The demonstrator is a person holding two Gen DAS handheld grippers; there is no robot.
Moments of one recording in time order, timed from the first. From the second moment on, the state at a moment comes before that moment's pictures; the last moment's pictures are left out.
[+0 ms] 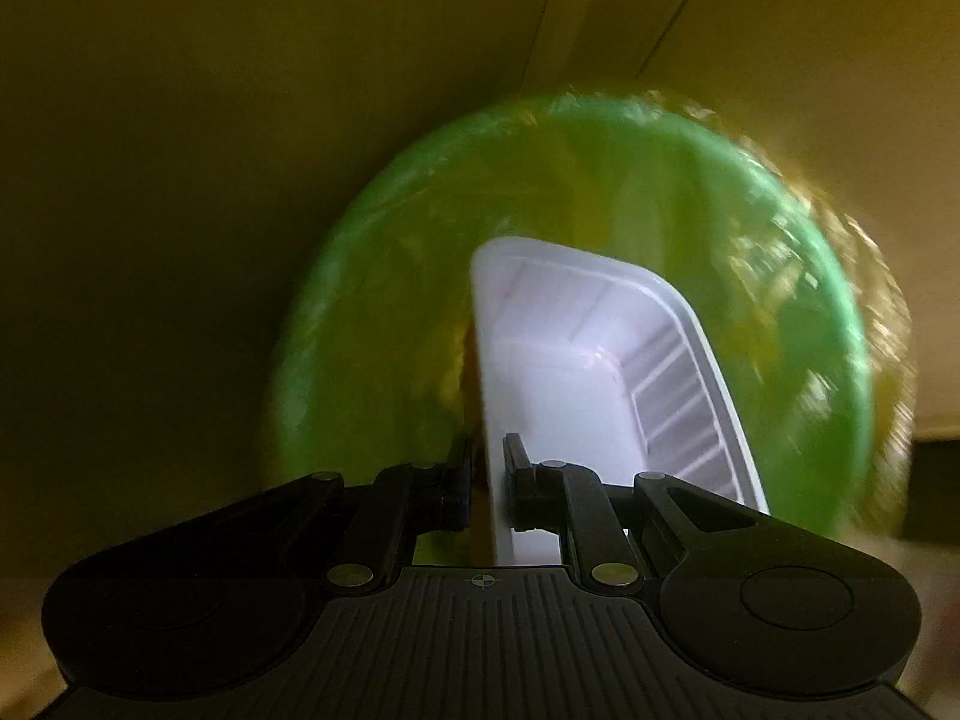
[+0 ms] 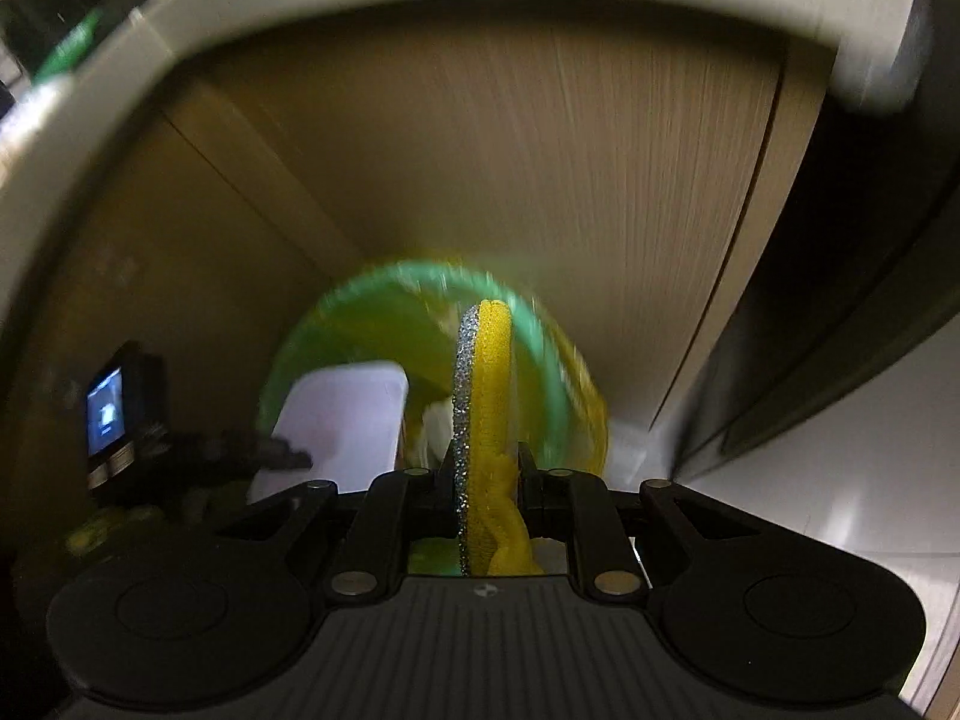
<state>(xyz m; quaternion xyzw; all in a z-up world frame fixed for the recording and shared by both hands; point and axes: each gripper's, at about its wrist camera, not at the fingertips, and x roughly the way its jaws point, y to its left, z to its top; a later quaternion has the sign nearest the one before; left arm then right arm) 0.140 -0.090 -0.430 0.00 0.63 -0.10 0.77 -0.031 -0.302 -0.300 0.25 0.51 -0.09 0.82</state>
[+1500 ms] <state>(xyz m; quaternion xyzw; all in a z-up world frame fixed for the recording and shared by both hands) 0.075 -0.007 -0.169 -0.12 0.48 -0.22 0.84 0.101 -0.235 -0.322 0.12 0.53 -0.02 0.84</state>
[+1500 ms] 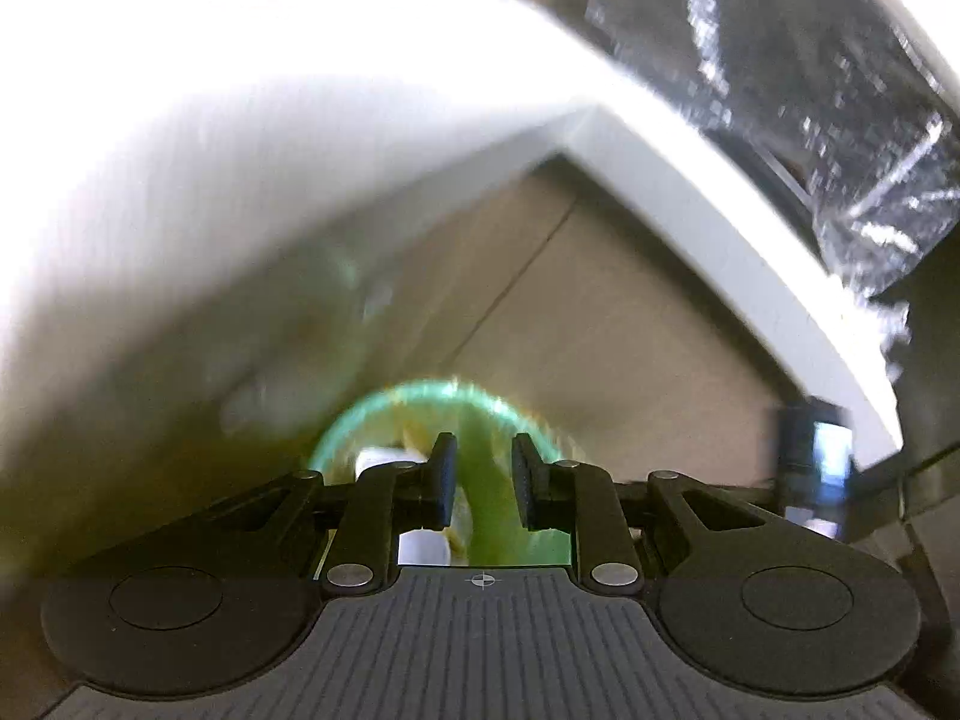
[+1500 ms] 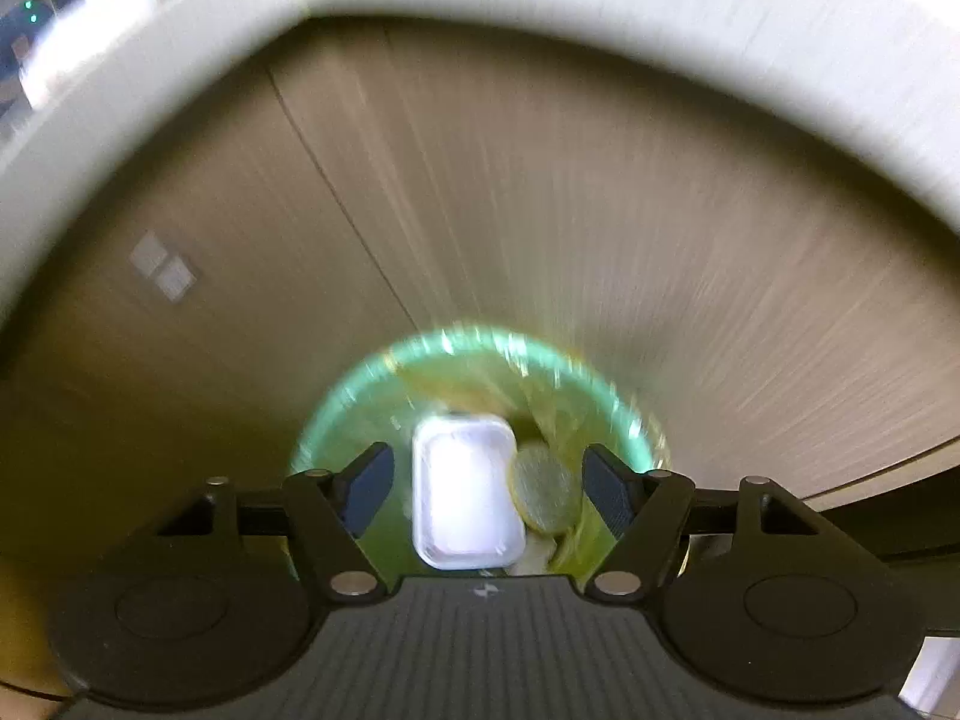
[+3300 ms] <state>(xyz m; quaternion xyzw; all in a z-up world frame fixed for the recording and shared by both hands) 0.142 0.144 -0.034 -0.24 0.33 -0.07 0.91 0.131 -0.121 -0.039 0.05 0.27 0.09 0.96</state>
